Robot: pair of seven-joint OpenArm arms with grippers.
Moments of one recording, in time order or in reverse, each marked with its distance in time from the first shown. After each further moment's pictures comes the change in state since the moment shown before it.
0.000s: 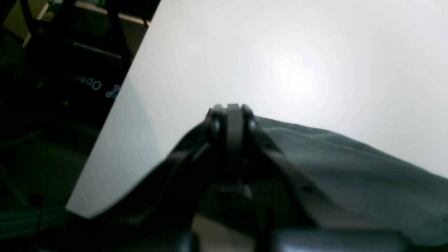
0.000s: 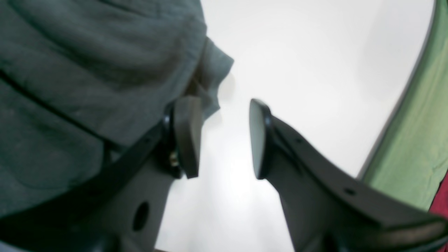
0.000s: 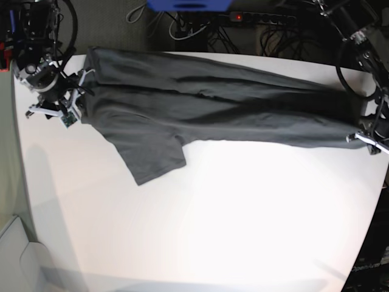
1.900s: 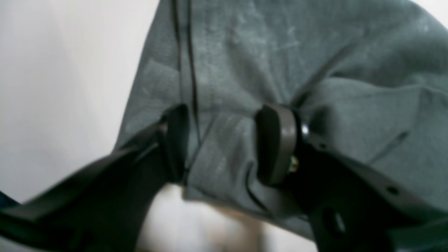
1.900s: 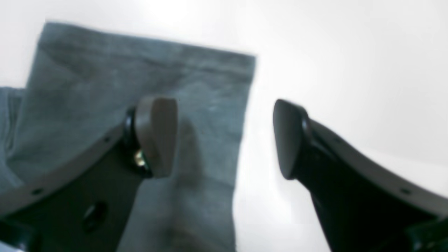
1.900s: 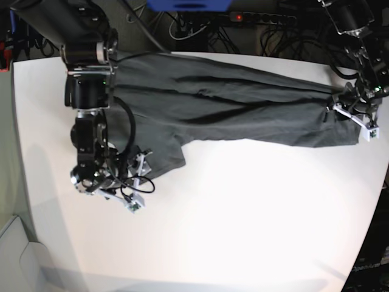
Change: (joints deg) left arm 2.6 -1.7 6.5 -21.4 0.2 0.2 -5.6; right arm 42.9 -12.2 -13.3 -39.4 -0.2 0.0 -17.2
